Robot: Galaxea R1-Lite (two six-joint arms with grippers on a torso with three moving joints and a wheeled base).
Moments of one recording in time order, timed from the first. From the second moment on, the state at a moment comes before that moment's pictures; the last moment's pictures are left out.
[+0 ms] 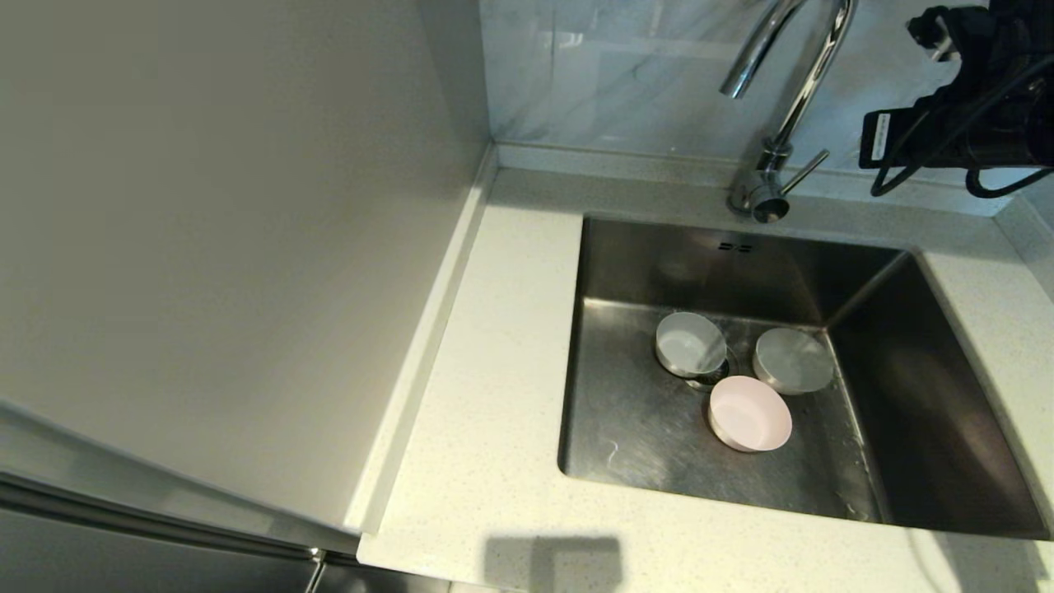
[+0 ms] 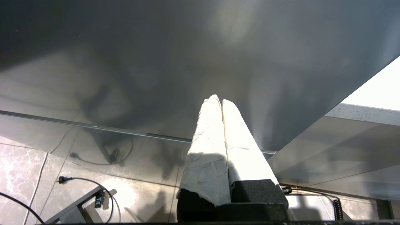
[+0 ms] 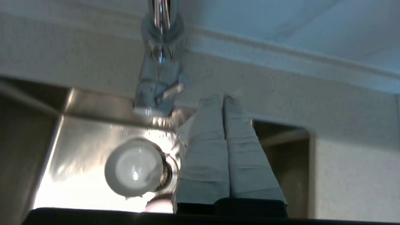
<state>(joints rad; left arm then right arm) 0.00 0.00 0.00 0.00 0.02 -0.02 0.03 1.89 -1.97 0.26 -0.18 -0.05</state>
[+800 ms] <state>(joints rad) 0.00 0.00 0.00 0.00 0.02 -0.02 0.07 1.96 -1.99 0.17 -0.16 -0.01</state>
